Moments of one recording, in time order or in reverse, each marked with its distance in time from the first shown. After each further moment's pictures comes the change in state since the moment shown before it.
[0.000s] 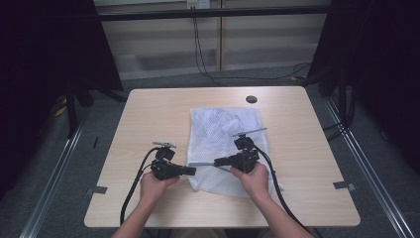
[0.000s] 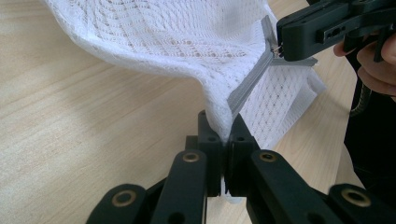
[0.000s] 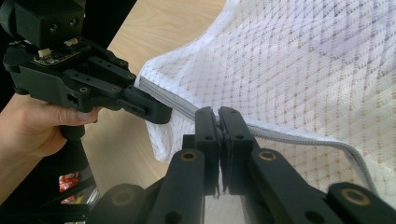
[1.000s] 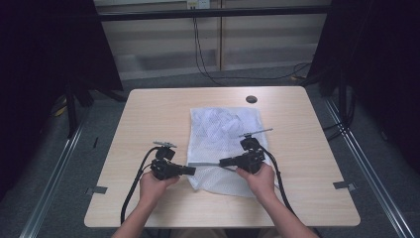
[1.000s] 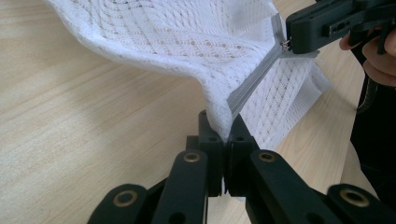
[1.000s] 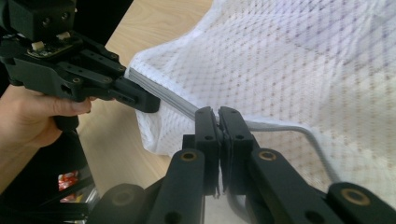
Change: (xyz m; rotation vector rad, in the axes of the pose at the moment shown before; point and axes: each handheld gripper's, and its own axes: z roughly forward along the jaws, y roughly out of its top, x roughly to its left) left arm -0.002 0.002 -0.003 0.007 0.026 0.000; right arm -0.011 -0.005 -0.012 -0.005 -0.003 -0.006
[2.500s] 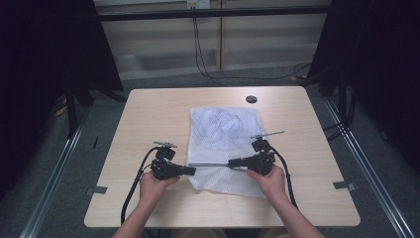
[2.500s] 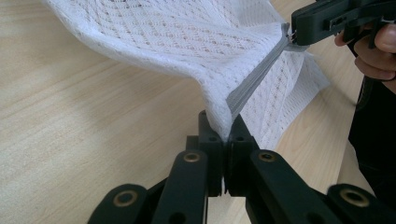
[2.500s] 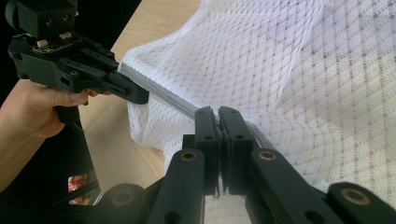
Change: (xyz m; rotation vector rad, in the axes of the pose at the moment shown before) left arm -0.003 0.000 0.000 0.008 0.005 0.008; right arm -0.023 -0.012 -0.018 -0.035 0.046 0.014
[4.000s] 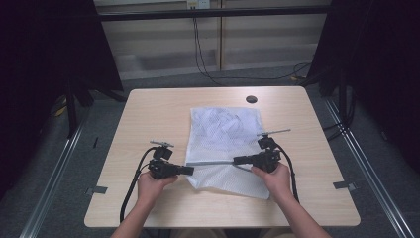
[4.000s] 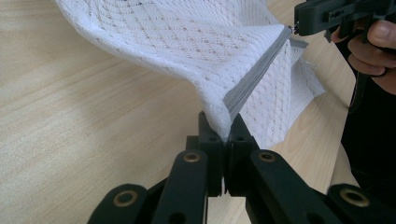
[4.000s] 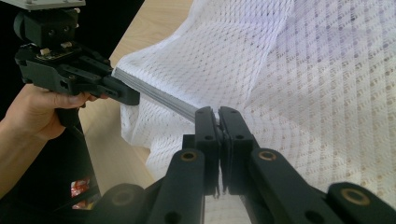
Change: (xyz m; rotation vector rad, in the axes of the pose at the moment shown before) left arm 0.006 -0.002 -0.005 -0.012 -0.024 -0.028; right arm -0.012 0.003 -0.012 -0.017 0.006 0.018
